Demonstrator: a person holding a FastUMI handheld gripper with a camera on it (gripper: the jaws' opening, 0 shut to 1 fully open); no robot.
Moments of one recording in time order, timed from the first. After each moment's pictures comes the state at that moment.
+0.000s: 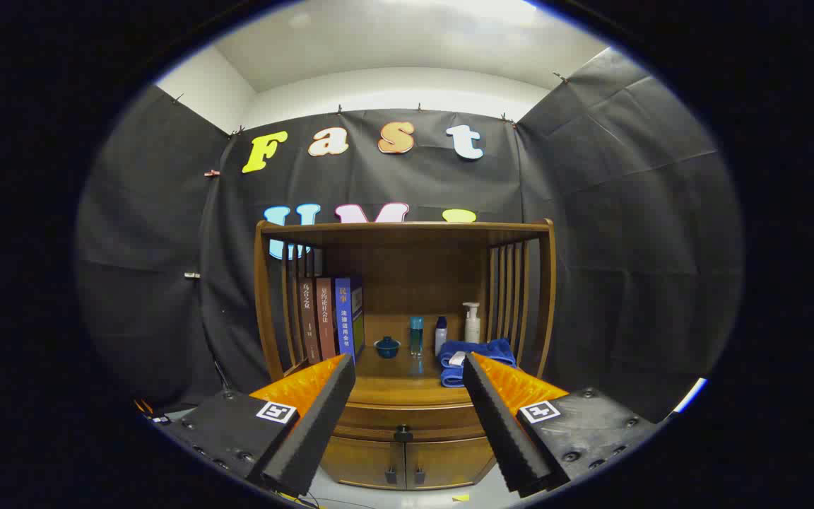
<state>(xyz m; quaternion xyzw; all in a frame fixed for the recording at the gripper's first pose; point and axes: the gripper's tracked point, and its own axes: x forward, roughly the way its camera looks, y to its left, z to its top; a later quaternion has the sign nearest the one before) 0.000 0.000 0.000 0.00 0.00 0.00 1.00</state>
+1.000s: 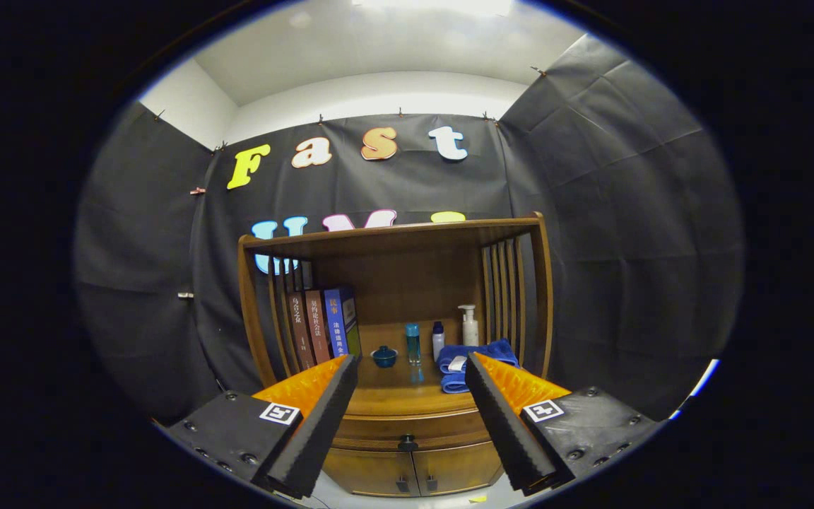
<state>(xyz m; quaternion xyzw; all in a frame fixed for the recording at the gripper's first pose) 0.021 -0.008 -0.010 0.02 -0.01 -0.01 1.00</state>
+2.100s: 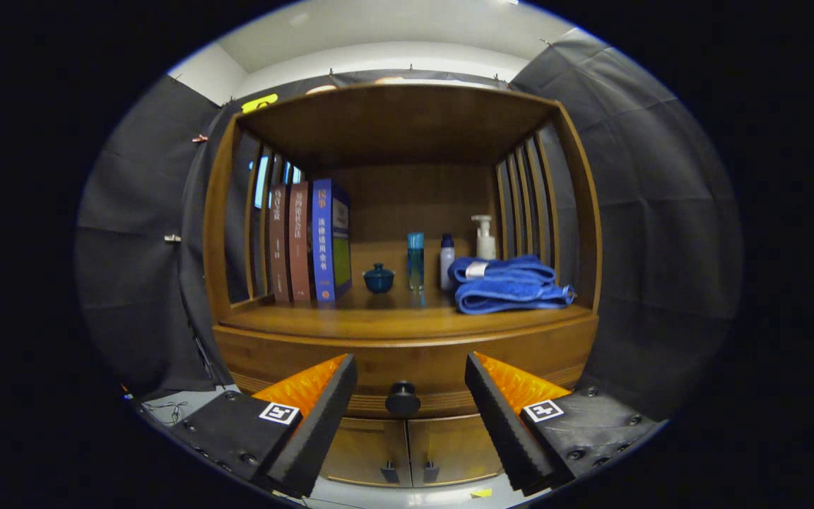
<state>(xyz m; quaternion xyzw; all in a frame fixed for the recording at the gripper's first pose) 0.108 -0.005 -0.250 0.01 0.07 -0.02 1.00</state>
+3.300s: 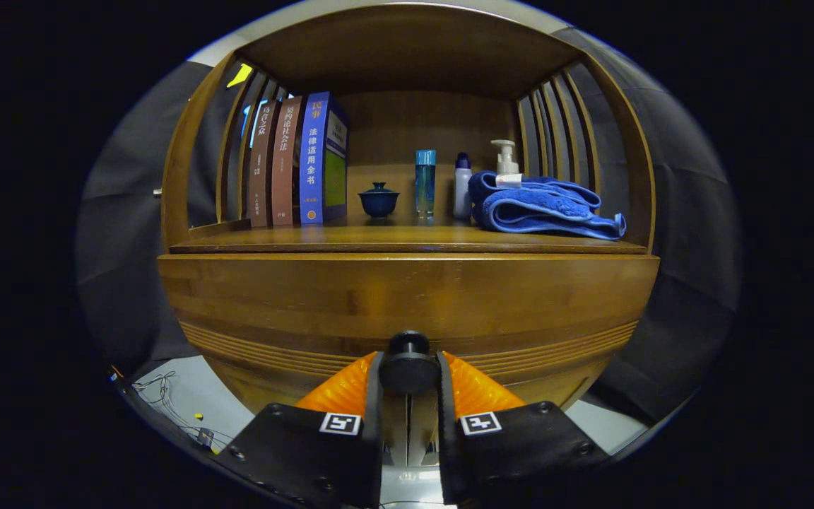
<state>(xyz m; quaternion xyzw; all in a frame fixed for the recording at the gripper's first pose) 0.144 0.007 -0.331 -0.01 0.15 -0.01 0.99</state>
